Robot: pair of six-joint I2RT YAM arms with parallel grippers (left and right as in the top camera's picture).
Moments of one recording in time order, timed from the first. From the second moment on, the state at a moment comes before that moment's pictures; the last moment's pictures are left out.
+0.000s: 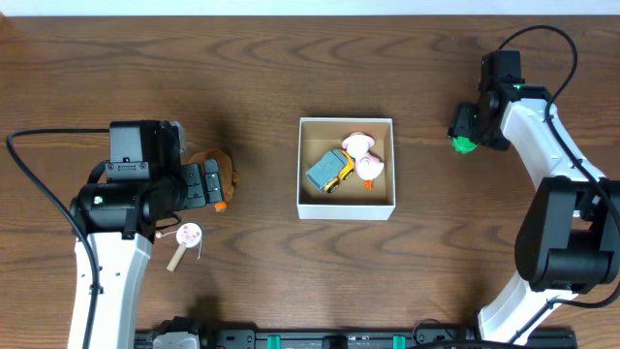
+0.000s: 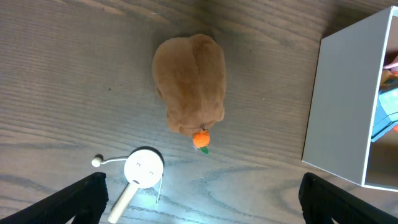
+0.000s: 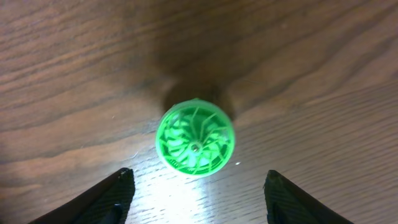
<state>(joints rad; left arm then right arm) 0.02 1.14 1.09 -1.05 0.08 -0.16 -0.04 1.92 1.39 -0.76 0.11 0.29</state>
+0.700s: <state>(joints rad) 0.02 1.14 1.09 -1.05 0.08 -0.16 -0.04 2.05 1.39 -0.69 0.14 0.29</state>
